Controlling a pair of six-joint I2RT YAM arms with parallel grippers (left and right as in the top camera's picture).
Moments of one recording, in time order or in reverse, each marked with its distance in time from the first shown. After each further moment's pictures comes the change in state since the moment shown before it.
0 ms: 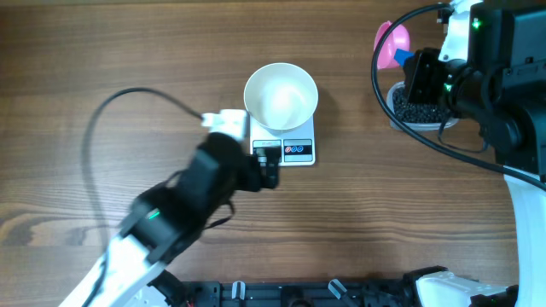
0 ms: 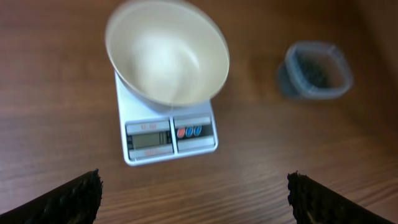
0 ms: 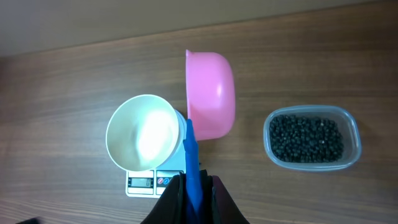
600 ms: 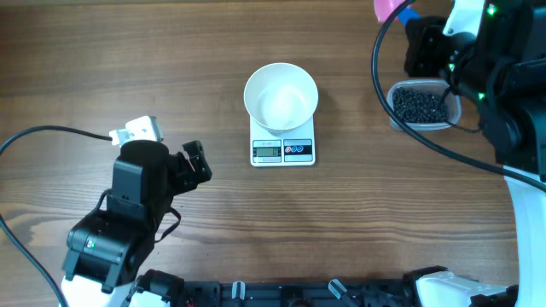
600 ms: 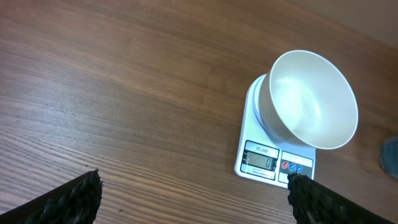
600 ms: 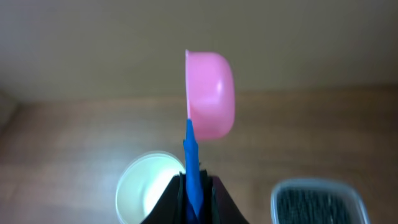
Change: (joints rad) left arm 0.353 -0.156 0.009 -0.260 -0.097 0.000; right arm 0.000 0.000 0.000 0.269 0.009 -0.059
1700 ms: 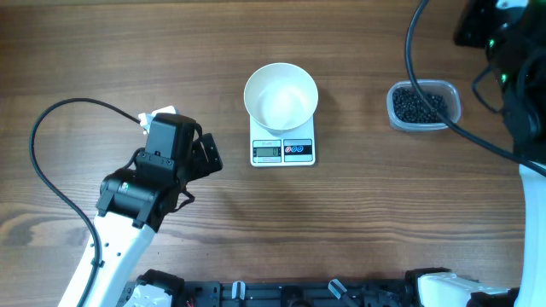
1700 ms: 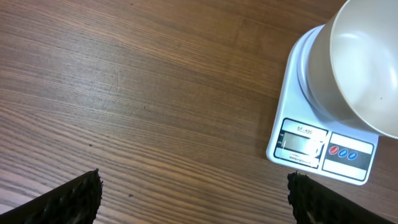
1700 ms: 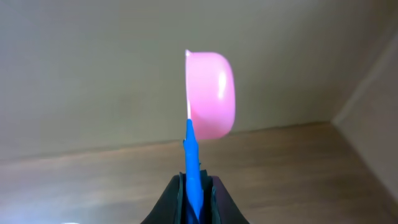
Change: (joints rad) left arm 0.000 0.248 0.000 -0.001 0.000 0.000; right arm -0.127 0.001 0.000 0.115 0.201 -0.129
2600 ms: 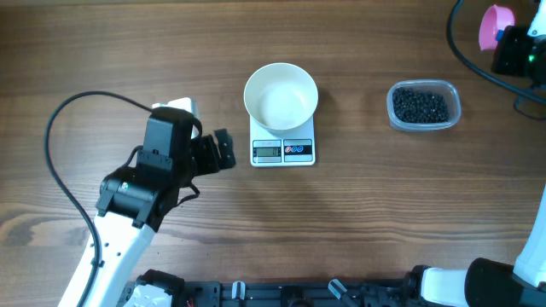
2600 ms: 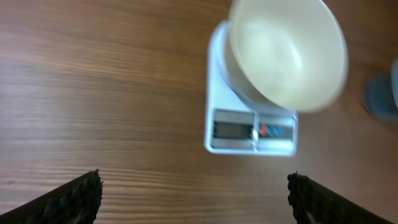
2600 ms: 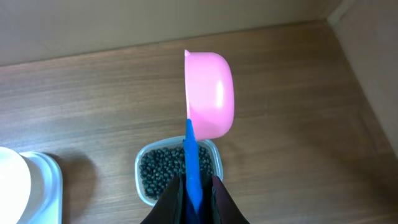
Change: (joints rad) left arm 0.001 0.000 0.000 0.117 0.241 0.108; right arm -0.333 0.127 0.003 -0.265 -0.217 -0.167
